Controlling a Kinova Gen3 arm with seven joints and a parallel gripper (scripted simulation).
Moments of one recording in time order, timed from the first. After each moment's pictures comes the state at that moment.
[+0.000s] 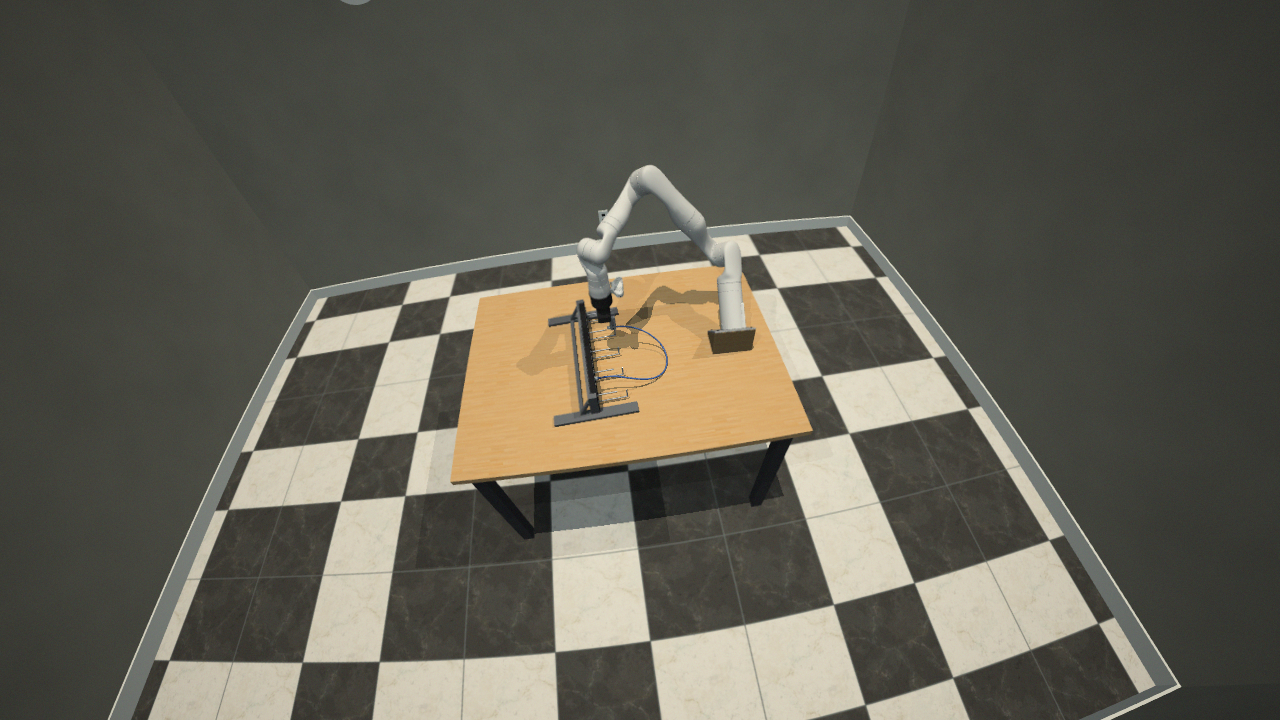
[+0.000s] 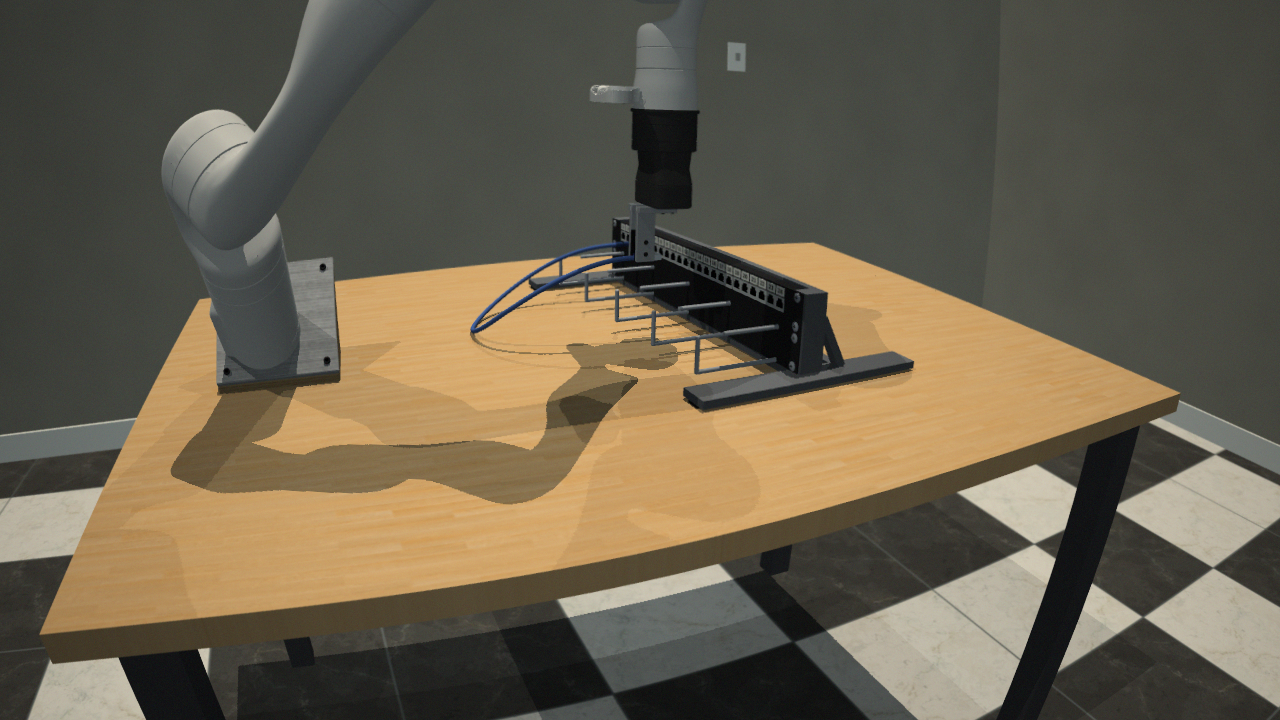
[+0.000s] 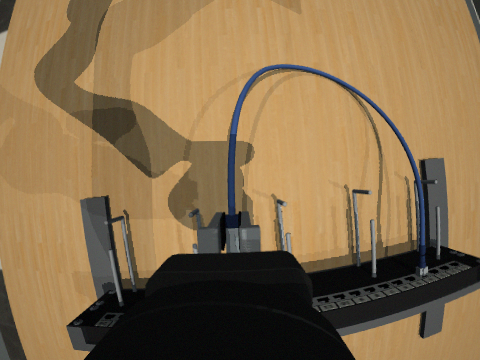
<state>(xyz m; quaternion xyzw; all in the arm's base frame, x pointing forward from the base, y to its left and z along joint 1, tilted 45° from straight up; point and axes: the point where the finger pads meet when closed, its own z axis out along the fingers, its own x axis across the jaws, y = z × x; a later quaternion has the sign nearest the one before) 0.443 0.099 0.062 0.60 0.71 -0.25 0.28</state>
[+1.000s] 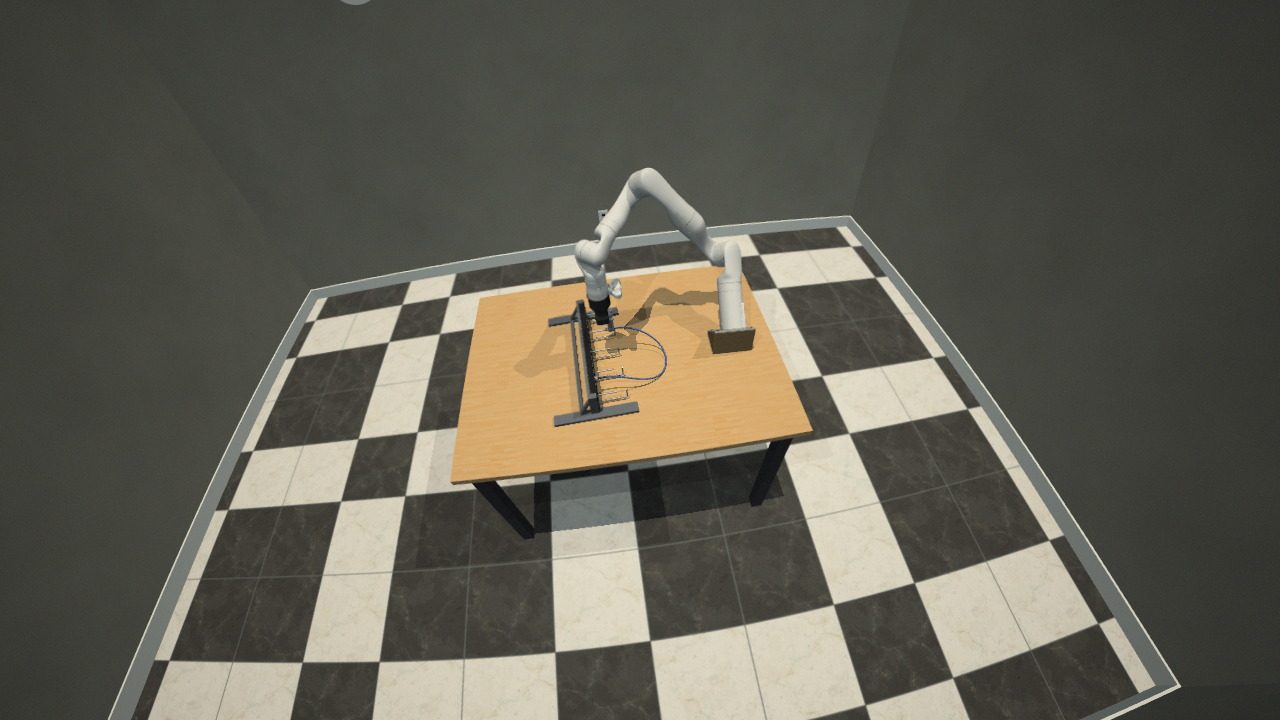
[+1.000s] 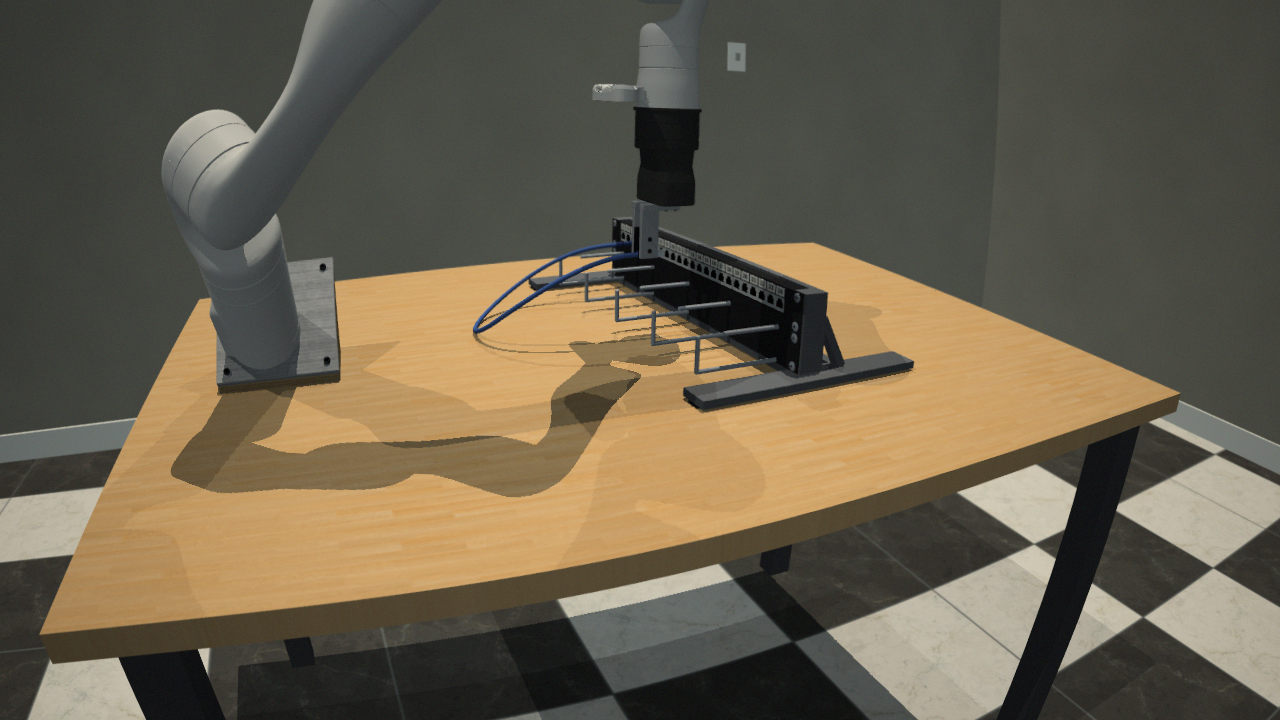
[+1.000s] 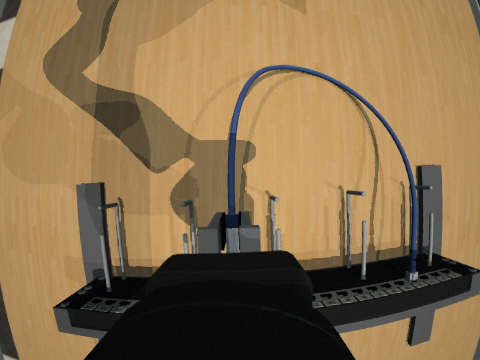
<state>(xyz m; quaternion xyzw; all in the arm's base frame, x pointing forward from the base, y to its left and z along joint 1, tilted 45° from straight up) 0.449 0.108 0.056 0.58 0.72 -0.26 0.28</state>
